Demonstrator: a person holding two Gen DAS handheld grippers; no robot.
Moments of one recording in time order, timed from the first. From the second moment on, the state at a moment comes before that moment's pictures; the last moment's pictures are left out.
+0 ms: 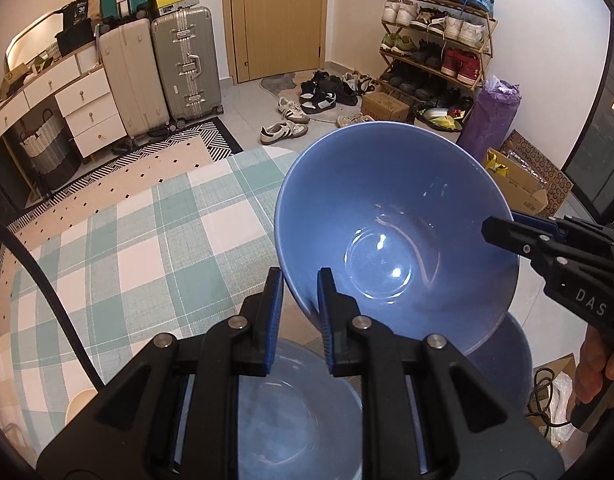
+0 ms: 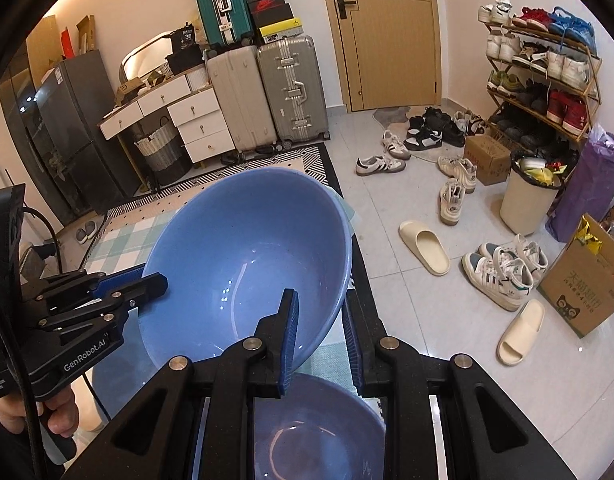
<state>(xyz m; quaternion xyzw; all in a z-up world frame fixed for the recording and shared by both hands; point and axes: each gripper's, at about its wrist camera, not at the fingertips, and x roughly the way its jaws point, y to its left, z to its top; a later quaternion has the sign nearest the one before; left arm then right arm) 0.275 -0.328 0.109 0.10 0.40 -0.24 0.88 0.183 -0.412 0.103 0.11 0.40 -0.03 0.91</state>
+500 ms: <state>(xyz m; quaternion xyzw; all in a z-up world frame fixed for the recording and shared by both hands) 0.210 -0.282 0.154 0.08 0.38 -0.23 0.89 0.136 -0.372 0.152 0.09 0.37 -0.01 0.93</state>
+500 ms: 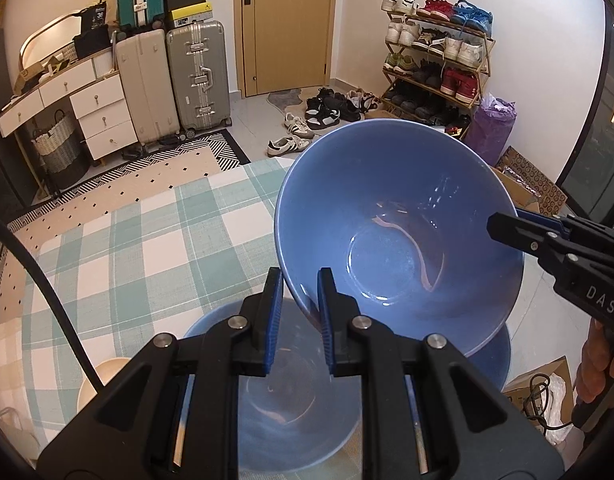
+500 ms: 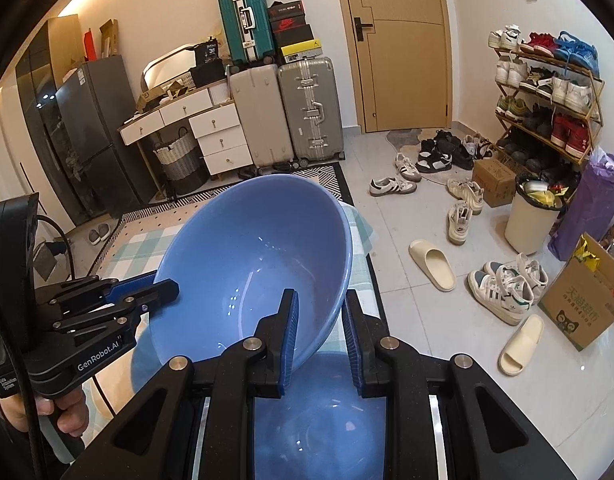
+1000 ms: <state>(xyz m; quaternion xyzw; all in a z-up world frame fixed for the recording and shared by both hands) 0.150 -0.214 0.173 0.06 0.37 -0.20 0.90 0.110 -0.312 0.163 0.09 0.36 0.02 0.93</state>
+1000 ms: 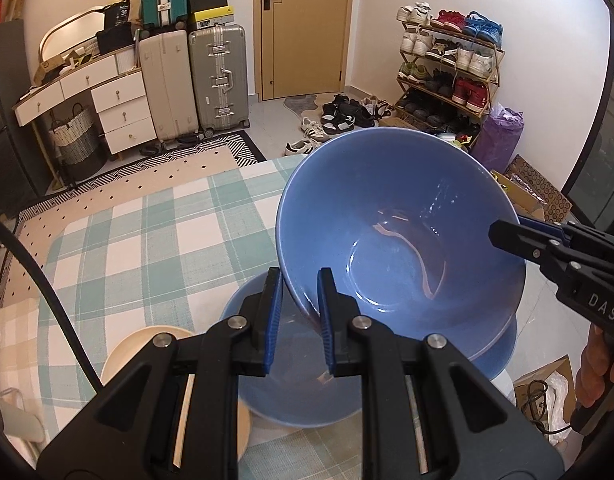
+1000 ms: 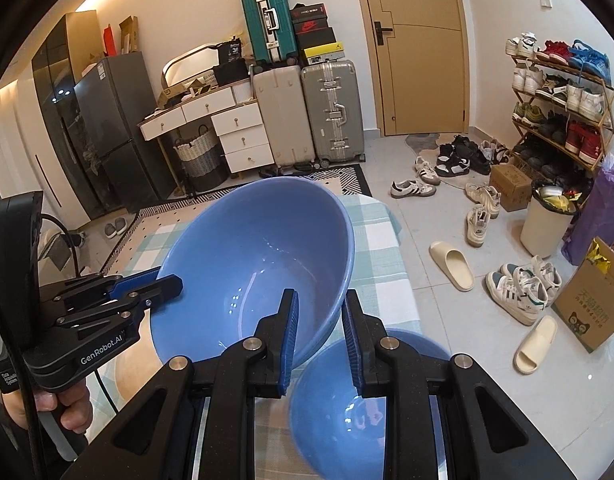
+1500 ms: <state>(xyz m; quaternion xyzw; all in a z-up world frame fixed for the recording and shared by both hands) 0.136 -0.158 0.151 0.06 0.38 -0.17 0.91 0.110 -0.262 0.152 0.08 0.37 0.05 0.92</state>
